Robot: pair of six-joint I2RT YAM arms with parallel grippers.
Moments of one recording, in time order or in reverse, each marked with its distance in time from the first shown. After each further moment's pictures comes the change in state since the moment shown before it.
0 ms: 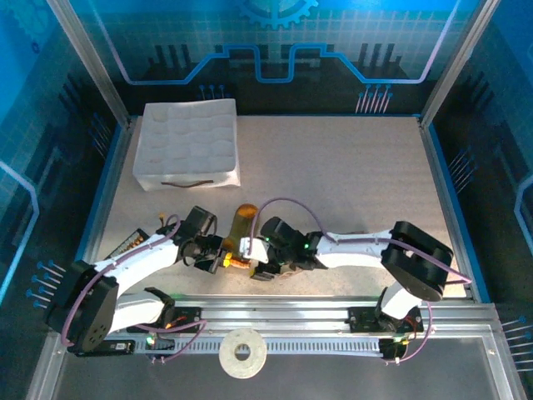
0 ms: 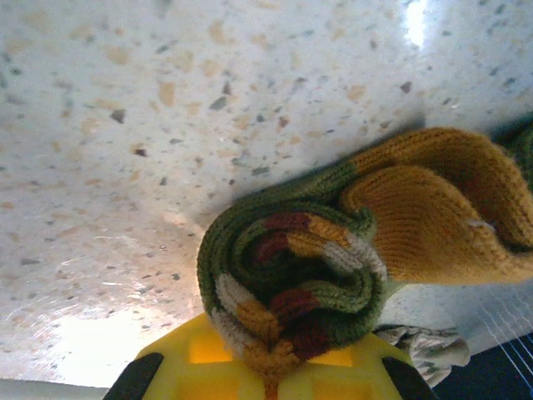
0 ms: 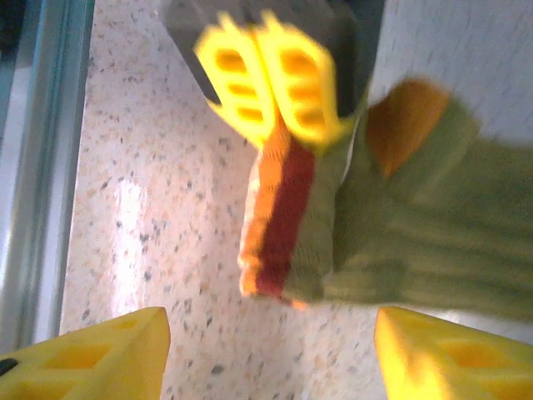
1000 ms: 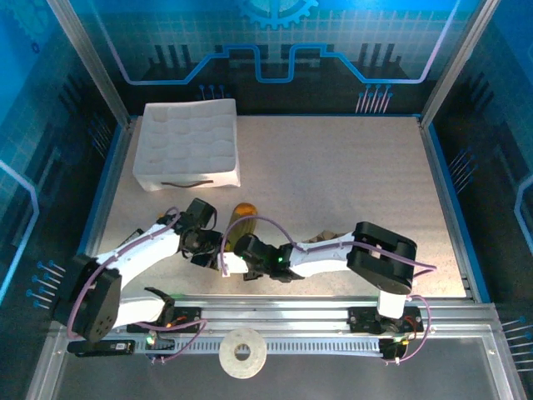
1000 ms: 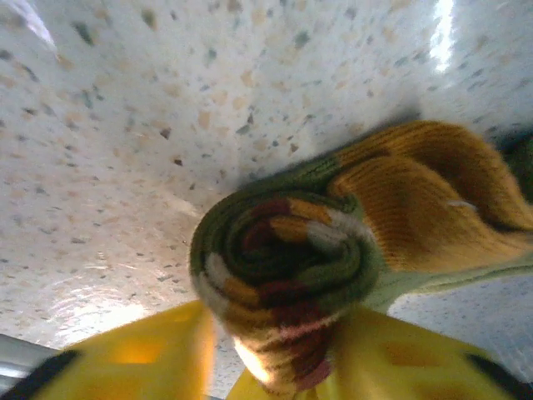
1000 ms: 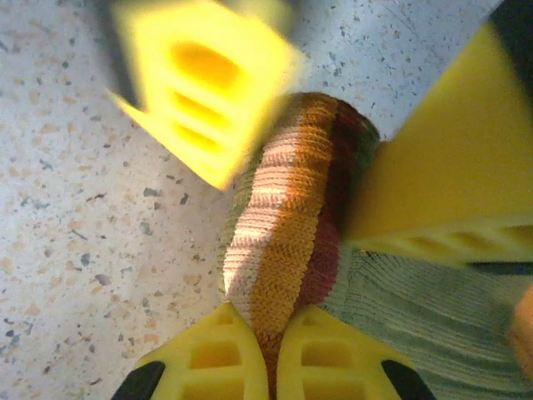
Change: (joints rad) left arm 0.048 0.023 0.100 -0.158 -0.023 0.013; right arm 0.116 0.216 0.151 0.038 0.301 -0.168
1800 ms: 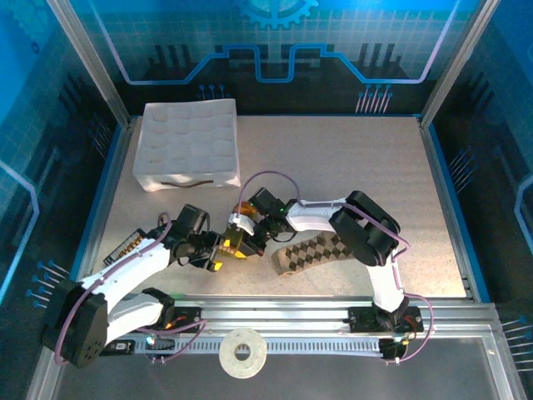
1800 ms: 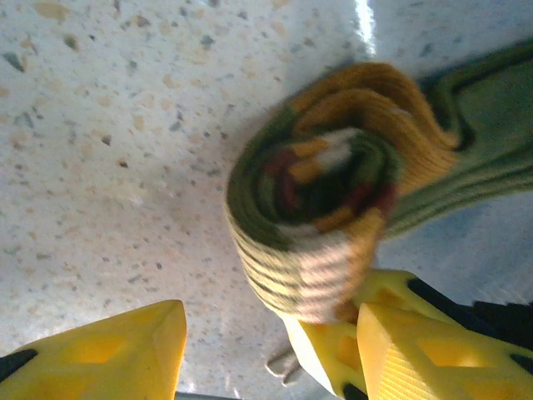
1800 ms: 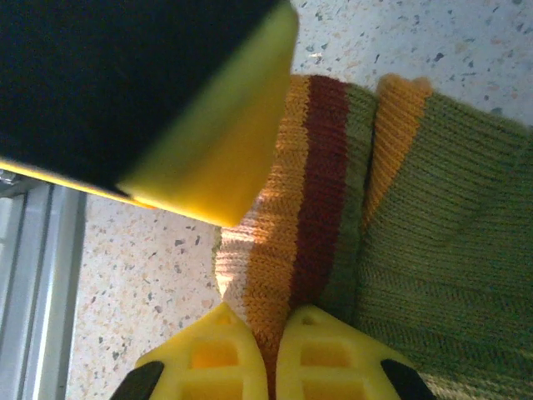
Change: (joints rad) left arm -0.003 -0.132 -0.105 0.126 -0.011 0.075; right arm -0.343 0.222 0.262 -0.277 -0.854 0.333
